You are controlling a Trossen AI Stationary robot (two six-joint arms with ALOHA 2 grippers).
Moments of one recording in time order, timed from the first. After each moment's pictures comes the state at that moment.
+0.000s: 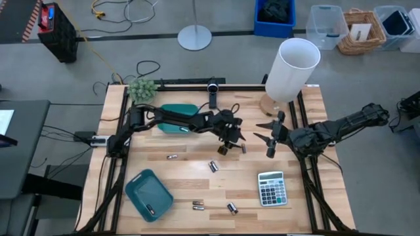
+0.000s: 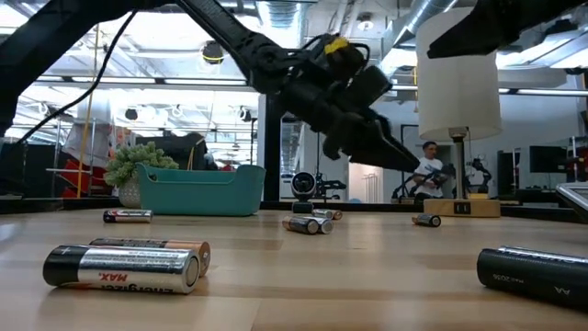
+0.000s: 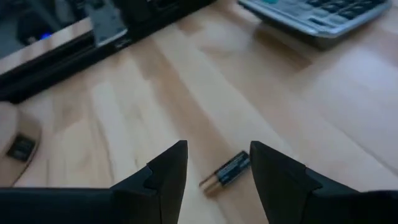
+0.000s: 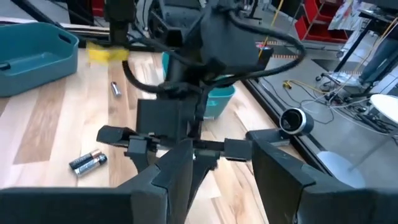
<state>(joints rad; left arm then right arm) 0.16 2.21 1.57 0.07 0.39 0.61 0.33 0.75 0.60 -0.26 0.71 0.06</state>
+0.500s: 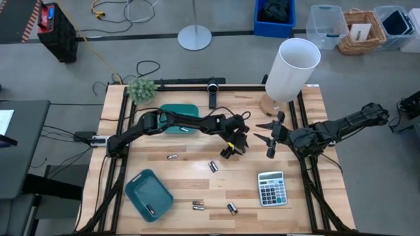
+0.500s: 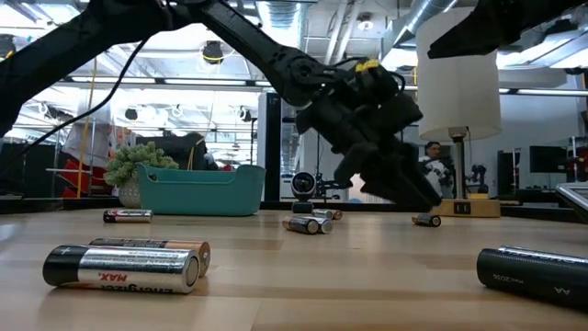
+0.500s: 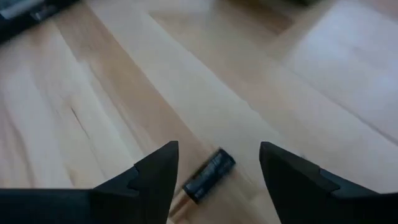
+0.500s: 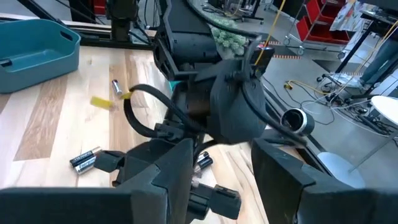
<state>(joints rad) 0.14 2.39 1.83 -0.18 0.44 0.72 0.33 0.75 0.60 -0.26 0.71 0.05</state>
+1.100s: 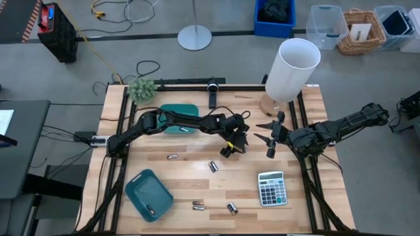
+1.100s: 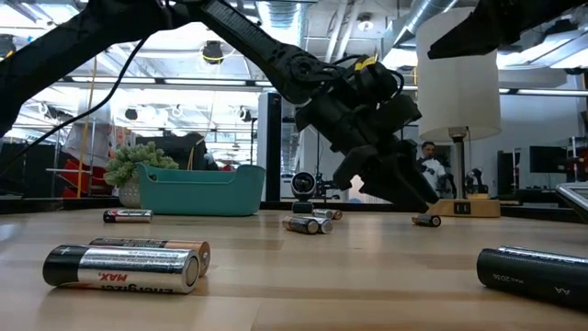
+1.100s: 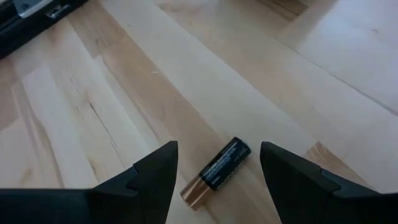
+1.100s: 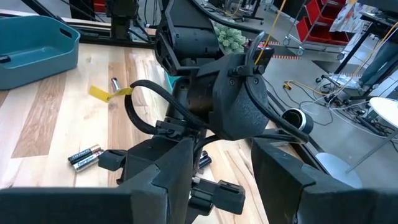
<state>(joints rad) 0.14 2.39 1.83 -0.20 0.39 0.76 0.33 0.75 0.60 -0.26 0.71 0.04</state>
